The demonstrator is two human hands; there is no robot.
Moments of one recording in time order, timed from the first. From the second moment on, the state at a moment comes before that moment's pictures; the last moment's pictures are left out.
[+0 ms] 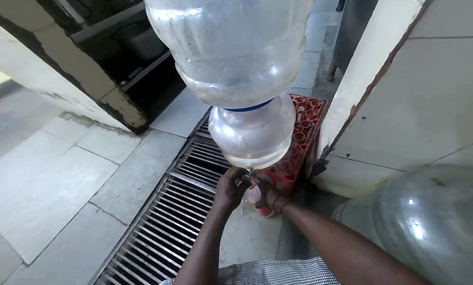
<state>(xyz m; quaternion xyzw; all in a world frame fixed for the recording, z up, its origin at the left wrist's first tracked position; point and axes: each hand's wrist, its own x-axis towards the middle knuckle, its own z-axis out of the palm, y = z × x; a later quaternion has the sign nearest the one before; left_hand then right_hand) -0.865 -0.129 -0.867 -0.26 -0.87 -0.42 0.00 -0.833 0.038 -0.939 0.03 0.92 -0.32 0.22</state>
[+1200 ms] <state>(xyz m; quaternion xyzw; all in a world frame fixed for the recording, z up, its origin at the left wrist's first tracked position) -0.866 -0.130 -0.869 -0.28 -0.86 -0.43 0.01 -0.835 0.036 -0.940 0.04 0.92 -0.32 0.22</state>
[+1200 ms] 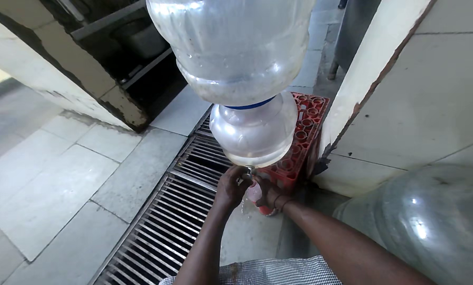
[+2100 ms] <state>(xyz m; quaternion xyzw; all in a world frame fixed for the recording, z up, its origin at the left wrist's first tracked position) -0.866 -0.130 -0.869 -0.27 -0.86 -0.42 0.01 -0.833 0.036 -0.938 0.03 0.92 -0.32 0.22</state>
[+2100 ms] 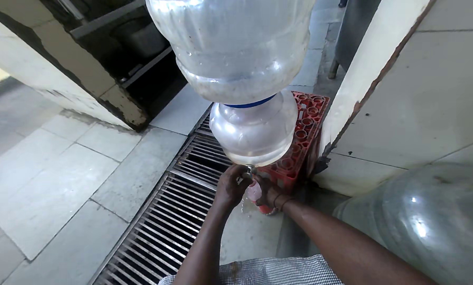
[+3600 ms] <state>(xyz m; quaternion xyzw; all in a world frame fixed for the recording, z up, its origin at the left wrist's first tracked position) -0.867 -0.130 -0.870 -0.27 -0.86 -0.43 0.01 -0.835 0.038 -0.937 0.03 0.92 -0.32 0.22</state>
